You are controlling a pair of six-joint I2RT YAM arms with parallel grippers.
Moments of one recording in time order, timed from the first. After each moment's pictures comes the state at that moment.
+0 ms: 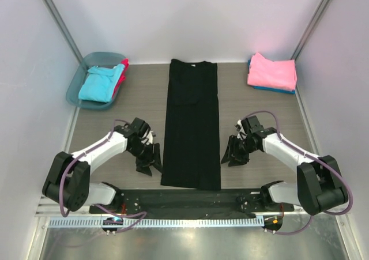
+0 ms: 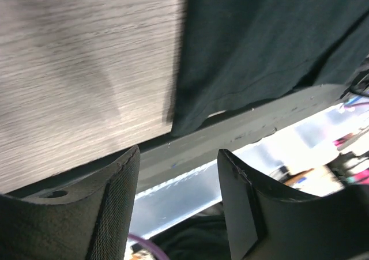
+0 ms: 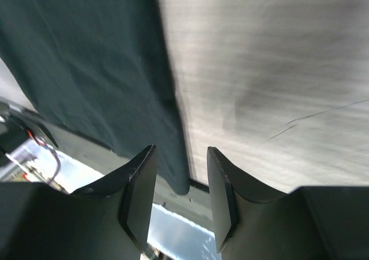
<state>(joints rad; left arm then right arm) -0.45 1.34 0.73 -0.83 0.48 -0.52 0.28 1.27 0.61 -0.61 -0.45 0.55</state>
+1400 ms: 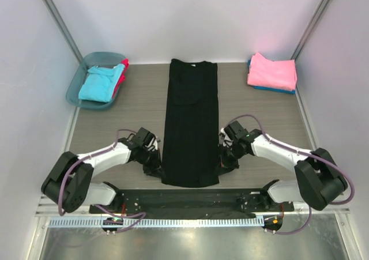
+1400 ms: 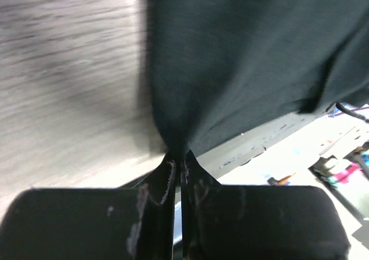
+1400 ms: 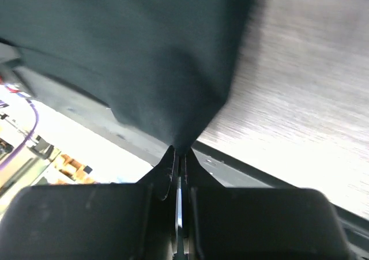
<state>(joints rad) -0.55 1.34 0.52 -0.46 0.51 -0.75 0.57 1.33 0.61 -0.62 -0.50 0.67</state>
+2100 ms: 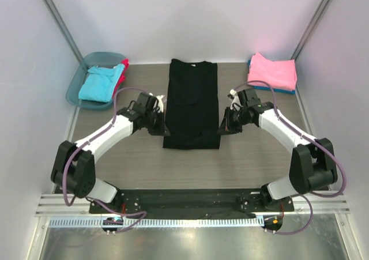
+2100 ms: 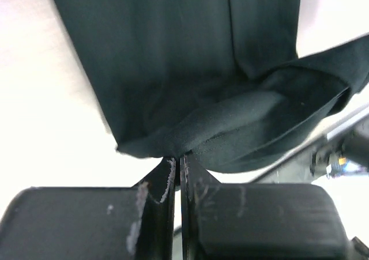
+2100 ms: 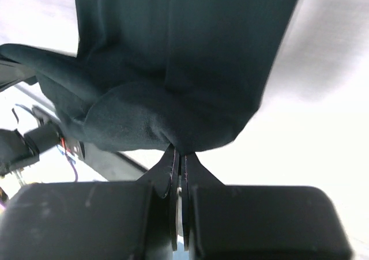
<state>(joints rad) -0.48 1.44 0.99 -0.52 0.33 -0.45 0.30 1.44 0.99 -0.63 -0.48 0.42</state>
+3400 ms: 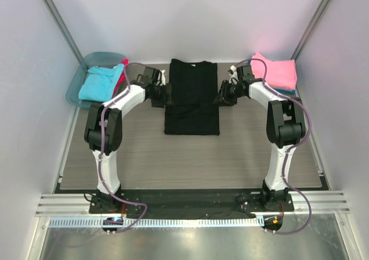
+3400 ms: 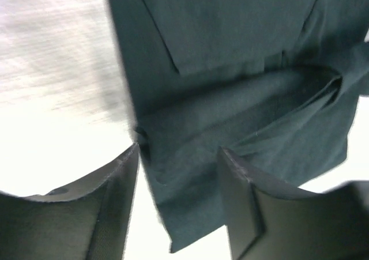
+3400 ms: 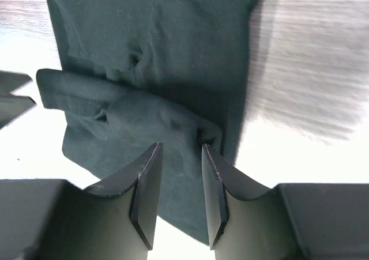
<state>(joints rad) -0.33 2.02 1.55 -0.49 0.26 -0.34 0.16 2.05 1.52 -0.44 -0.50 0.39</state>
